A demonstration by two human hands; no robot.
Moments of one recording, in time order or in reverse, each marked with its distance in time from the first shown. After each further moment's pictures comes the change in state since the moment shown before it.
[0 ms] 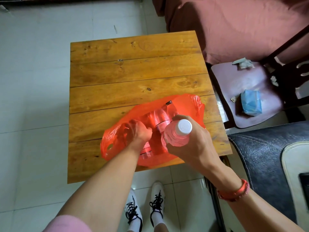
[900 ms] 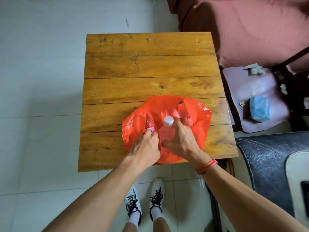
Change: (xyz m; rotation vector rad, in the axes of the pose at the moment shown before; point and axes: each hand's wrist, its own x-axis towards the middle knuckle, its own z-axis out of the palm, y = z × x) left_hand -0.083 -0.050 -0.058 0.320 -0.087 0.627; right_hand 0.030 0.013 0.080 -0.202 -0.250 0.157
